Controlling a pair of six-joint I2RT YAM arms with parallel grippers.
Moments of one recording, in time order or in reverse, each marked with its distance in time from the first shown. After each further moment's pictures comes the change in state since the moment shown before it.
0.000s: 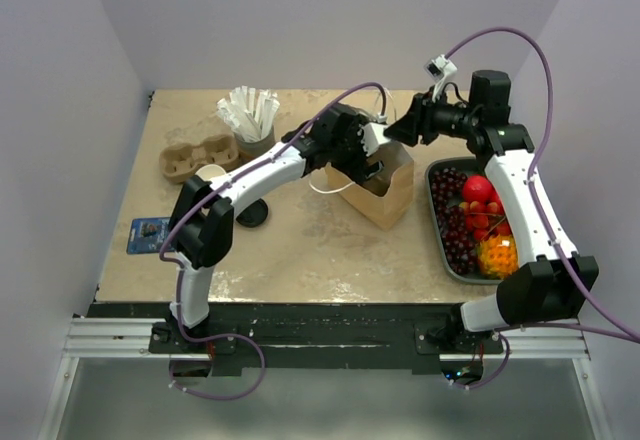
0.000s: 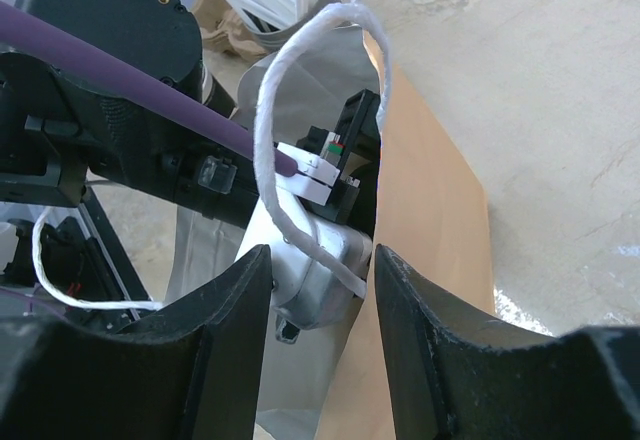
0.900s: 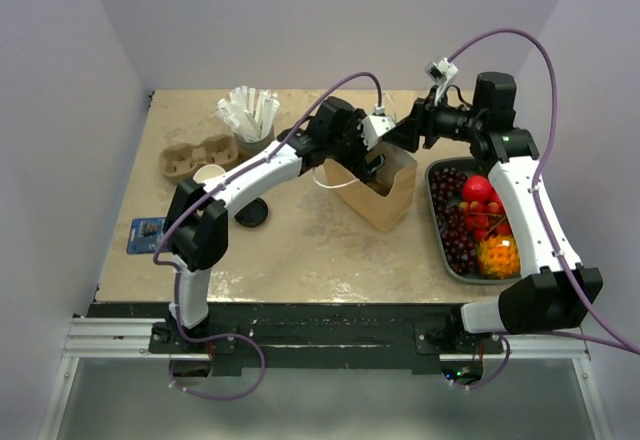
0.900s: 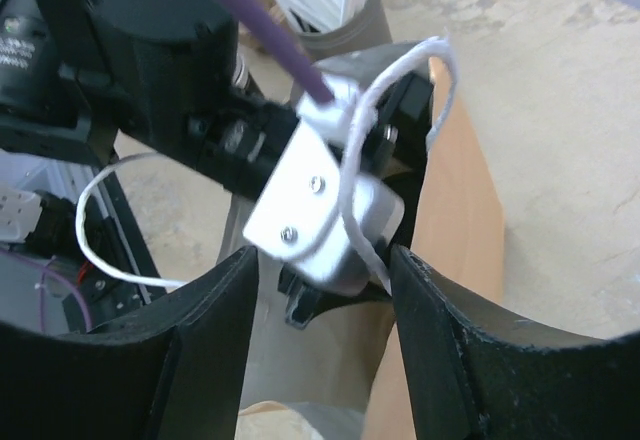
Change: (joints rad) left arm -0.001 -0.039 -0.014 0.021 0.047 -0.065; right arm 0.000 -0.051 -0.015 0.021 -0.074 -0.031
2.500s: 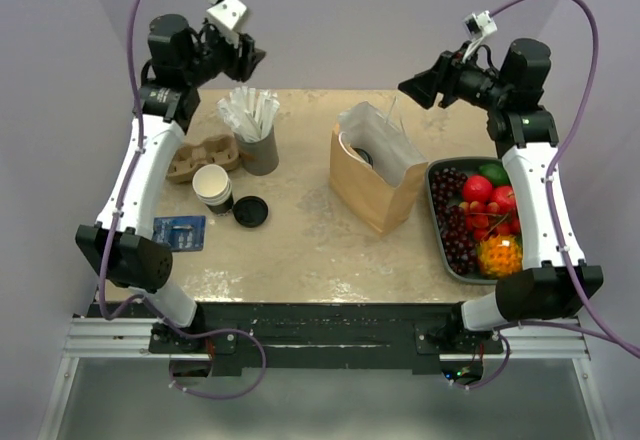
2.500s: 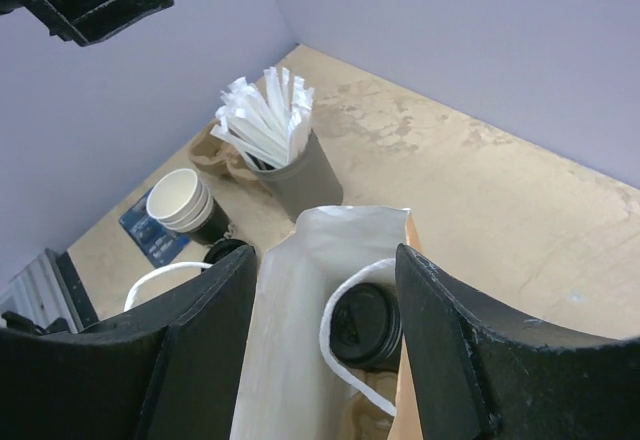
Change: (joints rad) left arm 0.502 -0.327 0.142 0.100 0.148 -0.153; right arm -0.066 0.067 0.221 0.142 0.060 0.208
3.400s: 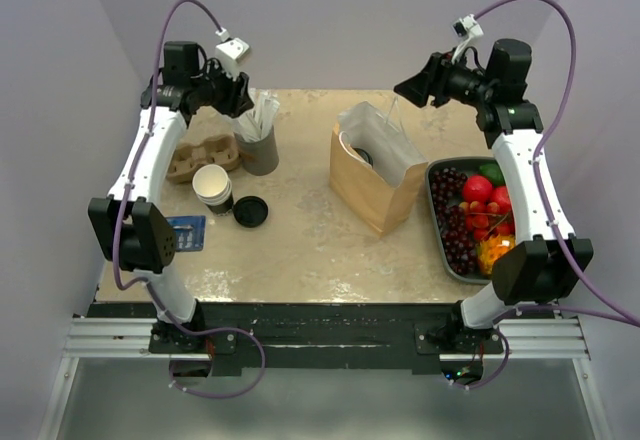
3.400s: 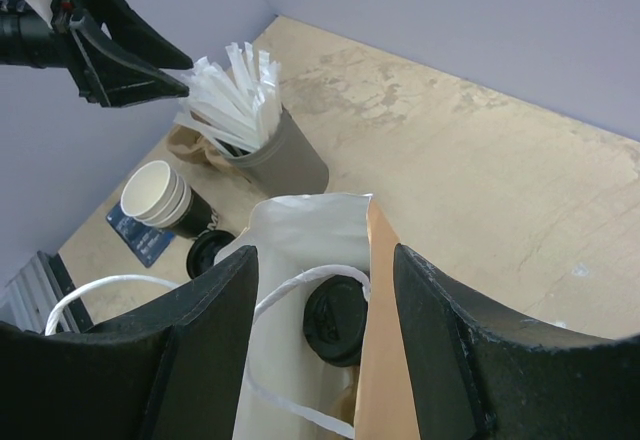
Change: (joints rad) left arm 0.145 0.118 -0.067 -0.352 0.047 0.112; right arm 0.000 0.103 -0.006 0.008 0.040 -0.003
